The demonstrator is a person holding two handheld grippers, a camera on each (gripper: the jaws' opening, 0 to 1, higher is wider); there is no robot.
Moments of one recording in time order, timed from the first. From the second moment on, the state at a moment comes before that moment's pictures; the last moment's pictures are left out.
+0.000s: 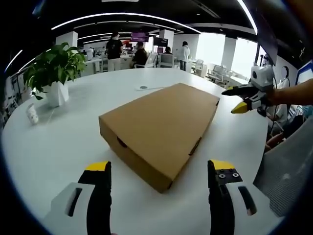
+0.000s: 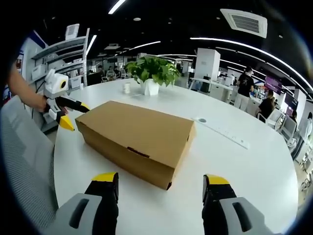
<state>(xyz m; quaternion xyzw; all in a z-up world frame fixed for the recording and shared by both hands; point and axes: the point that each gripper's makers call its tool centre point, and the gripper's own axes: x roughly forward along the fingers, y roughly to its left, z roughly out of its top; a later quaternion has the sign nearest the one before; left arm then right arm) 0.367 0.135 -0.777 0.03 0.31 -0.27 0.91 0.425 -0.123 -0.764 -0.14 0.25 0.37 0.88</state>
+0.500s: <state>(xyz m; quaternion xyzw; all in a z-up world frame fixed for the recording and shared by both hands) 0.378 0.132 -0.785 0.03 0.31 -0.26 0.91 0.436 -0.118 -0.773 -0.15 0.26 0.38 0.88</state>
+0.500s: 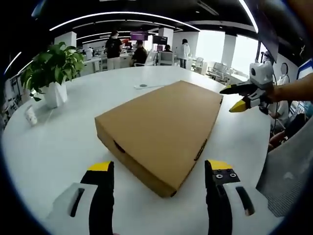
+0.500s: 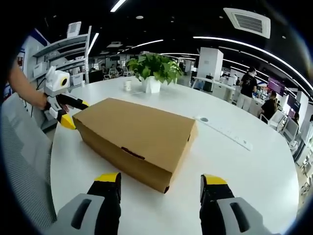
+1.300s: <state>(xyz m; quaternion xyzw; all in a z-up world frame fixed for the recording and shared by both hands) 0.379 0.127 -0.791 0.04 0.32 -0.27 0.91 0.445 -0.098 -0.782 -0.18 0.26 0.41 0.86</state>
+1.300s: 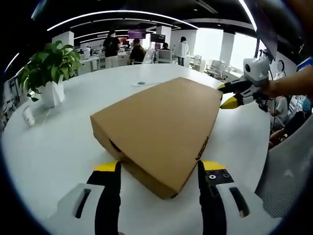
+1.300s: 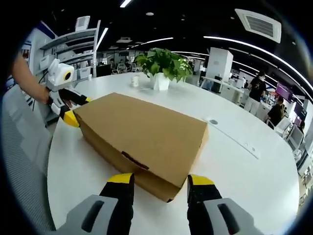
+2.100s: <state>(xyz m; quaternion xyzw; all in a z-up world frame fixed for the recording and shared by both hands) 0.385 0.130 -0.791 0.04 0.32 -0.26 0.91 0.440 -0.094 -0.782 -0.15 0.26 0.38 0.87</state>
